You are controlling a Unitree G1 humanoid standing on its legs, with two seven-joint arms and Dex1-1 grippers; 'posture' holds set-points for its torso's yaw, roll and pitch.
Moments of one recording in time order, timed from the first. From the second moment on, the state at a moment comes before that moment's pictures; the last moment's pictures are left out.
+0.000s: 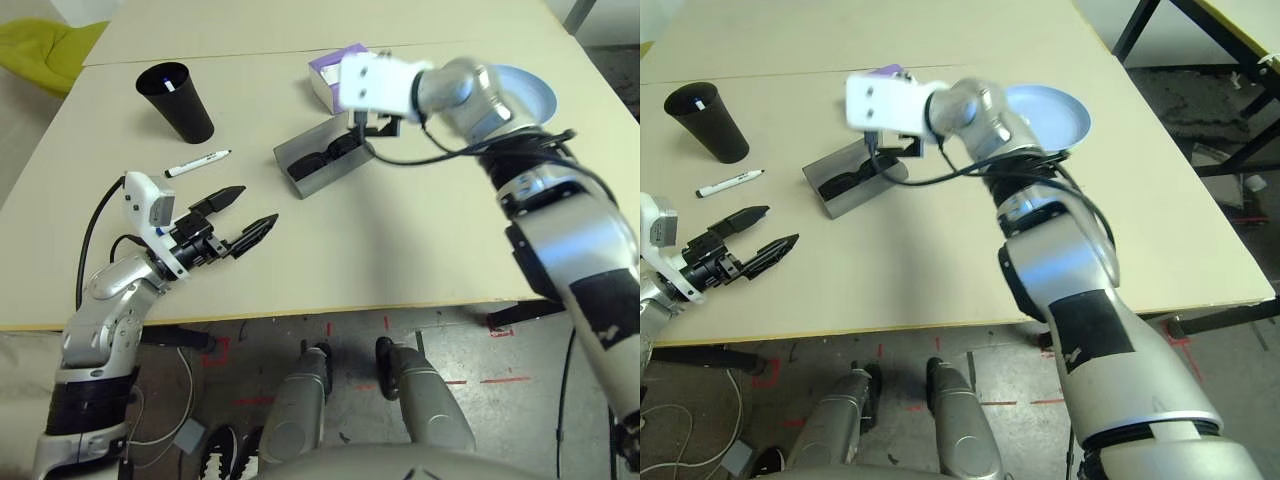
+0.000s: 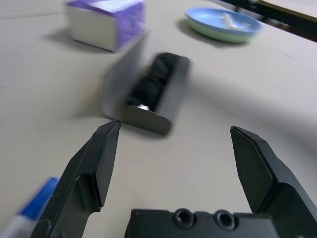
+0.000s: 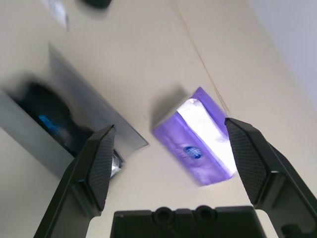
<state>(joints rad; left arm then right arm) -0.16 0.59 0.27 -0.12 -0.58 0.27 -0.77 -1.26 -0.40 0.13 0.62 -0.09 0.14 0.98</state>
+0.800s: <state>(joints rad) -0.55 0.60 0.21 0.38 -0.30 0.19 -0.61 -0.11 -0.48 -0.22 -0.18 0.41 0.09 1.12</state>
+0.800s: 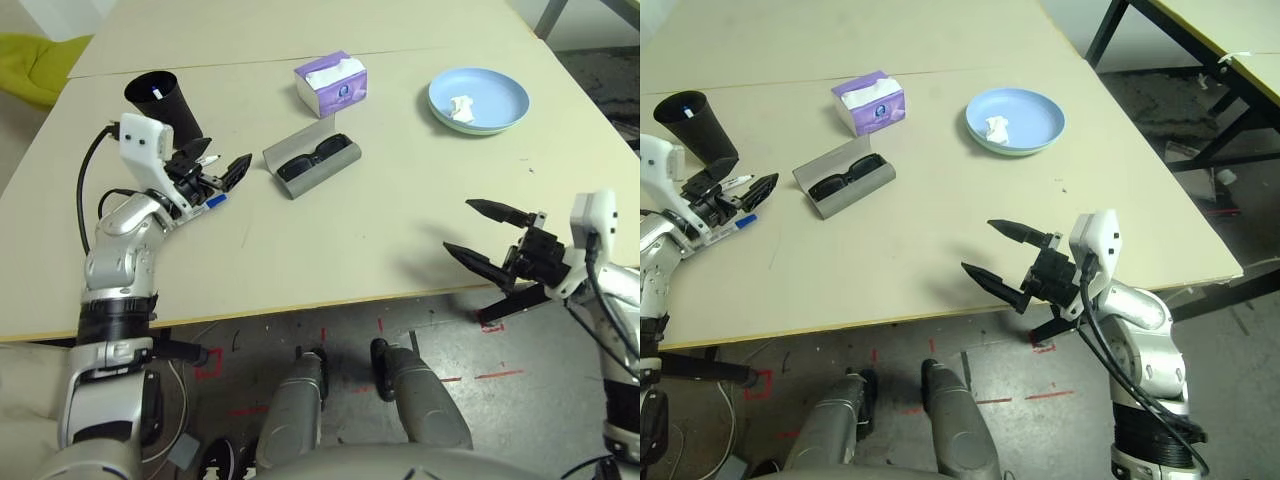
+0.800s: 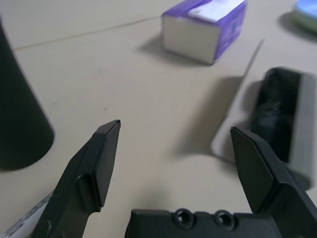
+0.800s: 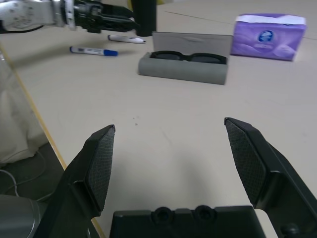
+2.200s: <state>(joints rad) -0.62 0.49 0.12 0.57 -0.24 -0.04 -0.84 -0.05 -0.53 -0.21 -0.27 0.53 0.09 0.96</state>
